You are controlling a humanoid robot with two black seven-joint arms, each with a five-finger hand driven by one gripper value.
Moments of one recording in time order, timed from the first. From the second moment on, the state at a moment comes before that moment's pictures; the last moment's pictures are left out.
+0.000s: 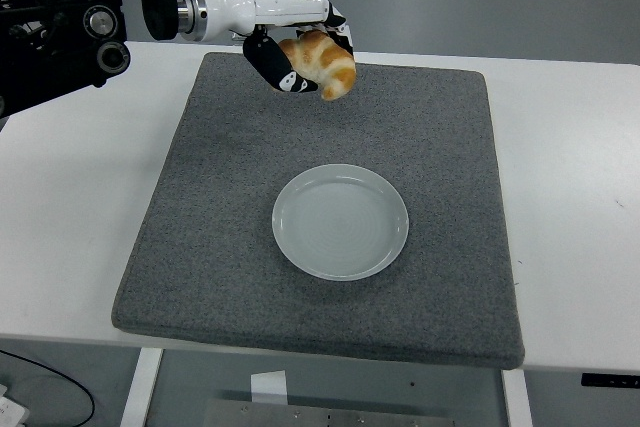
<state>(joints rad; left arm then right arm) -1.42 0.64 -0.16 -1.37 1.20 -0.23 -0.03 0.00 0.00 -0.05 0.13 0.07 -0.06 0.18</state>
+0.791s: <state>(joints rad) -1.33 0.57 -0.13 -1.44 1.33 -0.28 -0.07 0.00 0.00 -0.05 0.13 0.07 -0.06 0.18</state>
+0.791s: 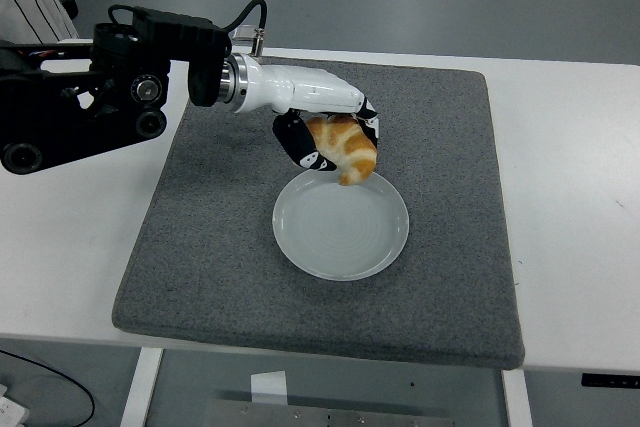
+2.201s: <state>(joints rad) -1.08 0.44 -0.13 -1.33 1.48 -0.19 -0.07 0.00 0.00 -0.05 0.13 0.07 -0.06 0.18</state>
